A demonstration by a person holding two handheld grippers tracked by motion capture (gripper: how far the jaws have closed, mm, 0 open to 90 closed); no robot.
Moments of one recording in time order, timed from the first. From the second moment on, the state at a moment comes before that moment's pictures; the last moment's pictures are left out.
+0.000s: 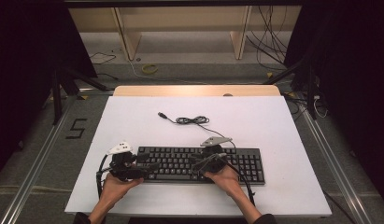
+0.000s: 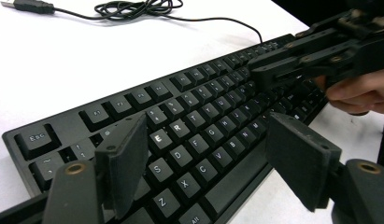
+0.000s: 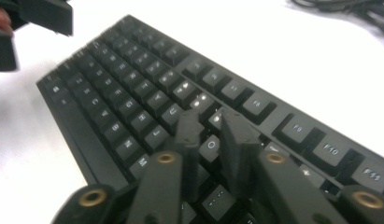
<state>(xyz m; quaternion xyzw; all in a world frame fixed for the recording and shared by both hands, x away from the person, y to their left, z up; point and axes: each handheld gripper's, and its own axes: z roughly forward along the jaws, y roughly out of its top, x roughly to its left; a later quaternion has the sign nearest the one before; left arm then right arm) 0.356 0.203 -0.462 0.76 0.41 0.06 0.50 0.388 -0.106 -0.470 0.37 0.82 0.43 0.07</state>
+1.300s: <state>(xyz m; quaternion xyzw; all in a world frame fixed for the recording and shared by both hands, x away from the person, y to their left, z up) 0.371 0.198 -0.473 0.79 0.43 0.07 0.43 0.356 -0.123 -0.451 0.35 0.80 0.48 0.08</state>
